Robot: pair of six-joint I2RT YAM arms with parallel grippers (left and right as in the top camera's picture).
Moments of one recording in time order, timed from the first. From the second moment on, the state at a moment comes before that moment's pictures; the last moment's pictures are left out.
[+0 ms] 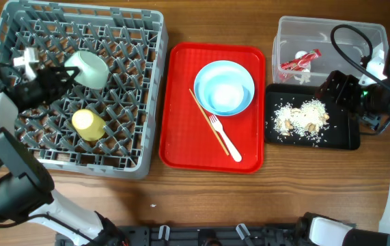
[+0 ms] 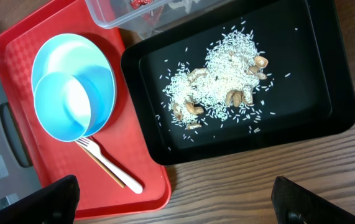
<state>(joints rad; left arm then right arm) 0.58 1.91 1.29 -0.56 1.19 -0.07 -0.27 1.41 1.48 -1.33 -0.24 0.21</state>
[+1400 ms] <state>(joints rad) -0.46 1.61 1.54 -0.58 0.26 -0.30 -0.27 1.41 1.48 -1.35 -0.24 0.21</state>
